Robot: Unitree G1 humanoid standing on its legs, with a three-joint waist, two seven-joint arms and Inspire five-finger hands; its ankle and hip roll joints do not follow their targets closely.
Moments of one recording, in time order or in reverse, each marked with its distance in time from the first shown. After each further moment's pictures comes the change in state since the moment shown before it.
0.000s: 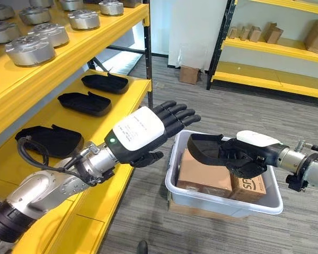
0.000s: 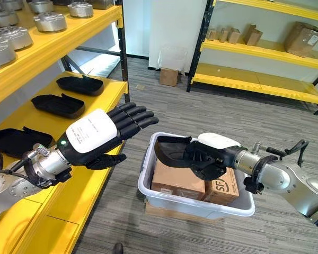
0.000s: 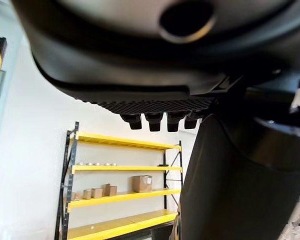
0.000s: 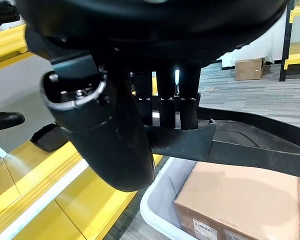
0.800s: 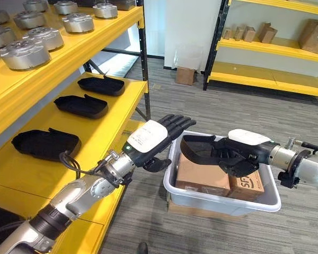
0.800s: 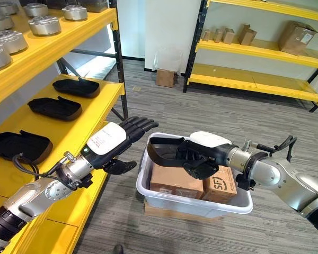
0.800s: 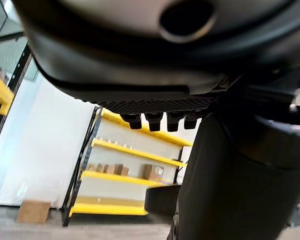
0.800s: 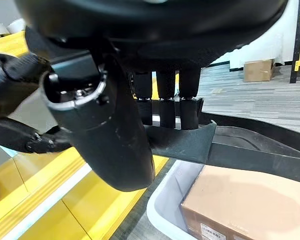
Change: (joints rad) left arm -0.029 -0.299 -0.132 0.260 0.022 0.062 -0.016; right arm -0.090 0.028 0.070 -0.001 -0.003 -0.002 0.004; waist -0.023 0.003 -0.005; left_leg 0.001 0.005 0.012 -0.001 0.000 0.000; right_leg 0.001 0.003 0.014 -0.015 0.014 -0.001
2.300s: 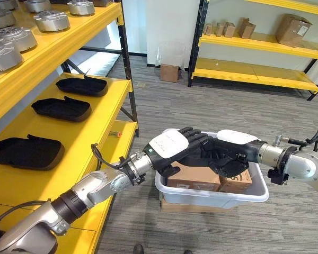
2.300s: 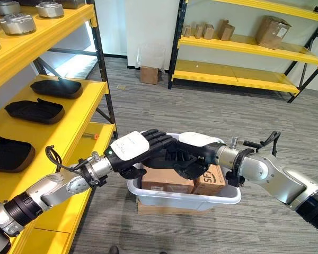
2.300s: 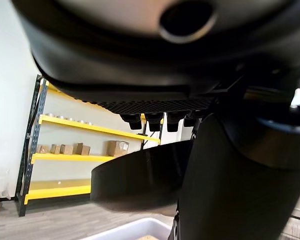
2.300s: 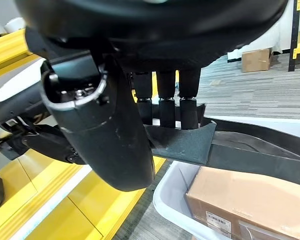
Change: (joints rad) left arm -0.201 -0.032 -0.228 0.079 0.081 0.007 -0.058; right arm -0.149 0.039 0.146 -0.003 0.038 0.006 0.027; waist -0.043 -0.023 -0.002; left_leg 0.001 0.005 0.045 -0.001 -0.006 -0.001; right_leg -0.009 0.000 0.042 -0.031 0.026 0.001
